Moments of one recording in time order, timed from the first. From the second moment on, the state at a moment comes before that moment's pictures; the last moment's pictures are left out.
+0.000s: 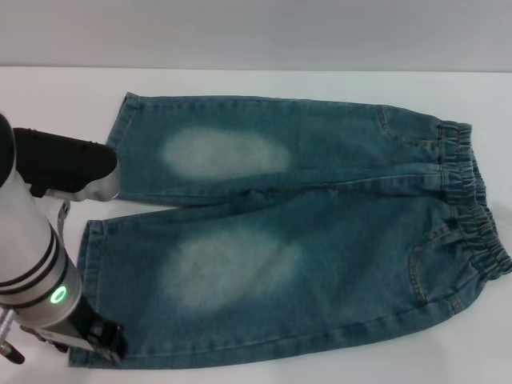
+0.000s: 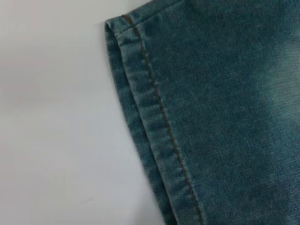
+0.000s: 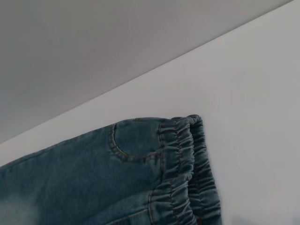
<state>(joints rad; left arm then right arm) -0.39 -2.06 -1.31 -1.64 2.83 -1.81 -0.30 0.07 2.07 2.09 1.51 -2.26 1.23 -0.29</state>
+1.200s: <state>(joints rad) -0.41 -2.07 -1.29 -1.59 2.81 -1.79 -0.30 0.07 2.07 2.09 1.51 -2.26 1.23 -0.29</state>
